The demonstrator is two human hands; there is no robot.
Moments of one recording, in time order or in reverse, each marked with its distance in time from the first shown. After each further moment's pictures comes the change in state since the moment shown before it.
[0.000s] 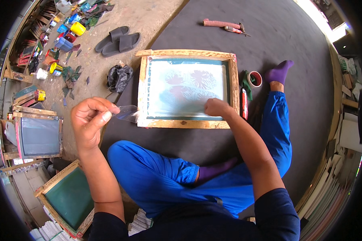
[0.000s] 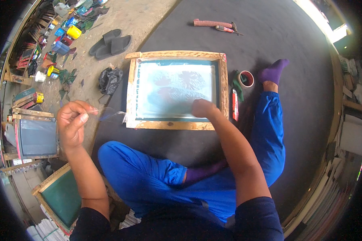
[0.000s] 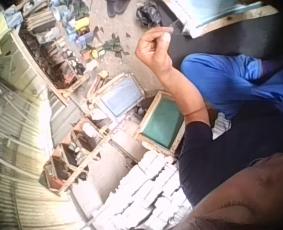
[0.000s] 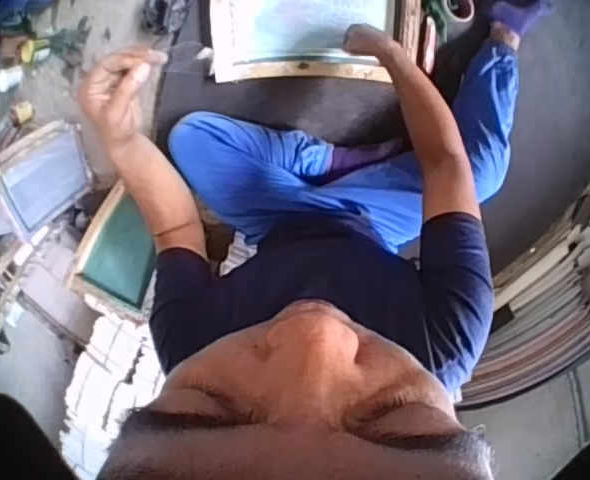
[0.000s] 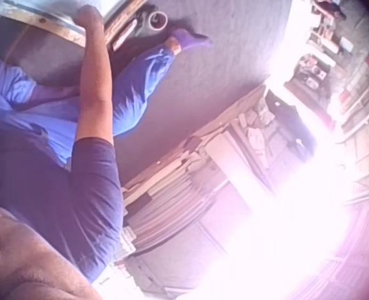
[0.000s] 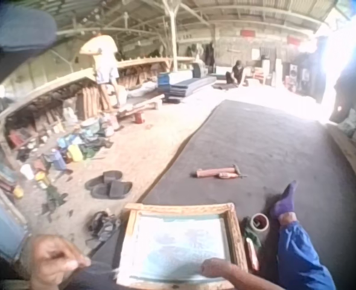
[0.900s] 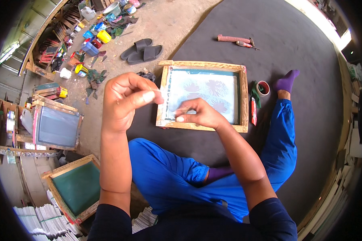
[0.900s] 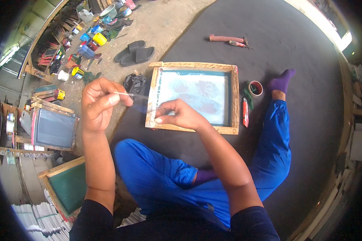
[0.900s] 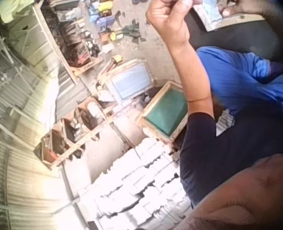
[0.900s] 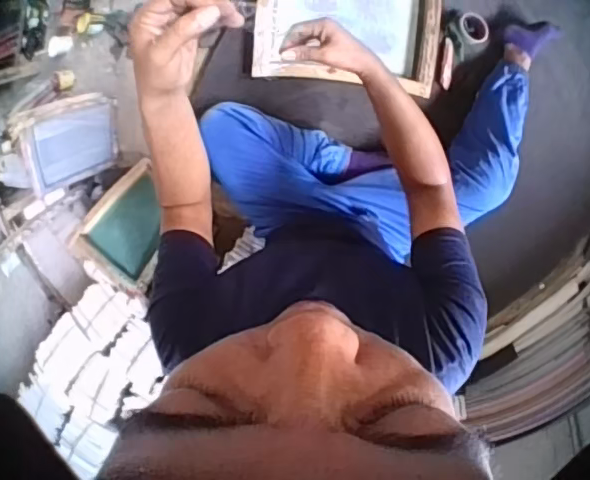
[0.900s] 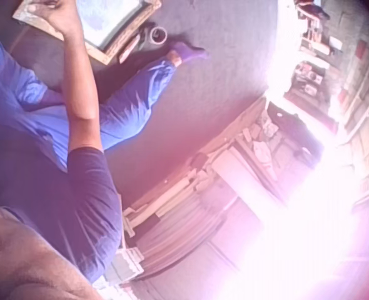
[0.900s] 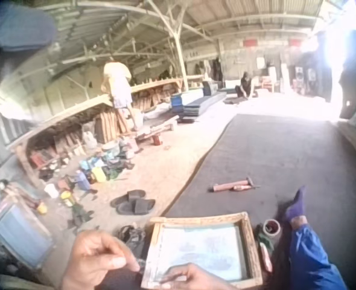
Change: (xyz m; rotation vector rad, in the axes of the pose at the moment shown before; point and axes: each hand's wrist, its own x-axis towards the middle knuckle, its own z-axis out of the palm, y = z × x) left_hand 0.014 0.063 0.057 -0.122 -0.183 0.034; right_hand -0.100 -0.142 -0.072 1.095 0.303 -0.866
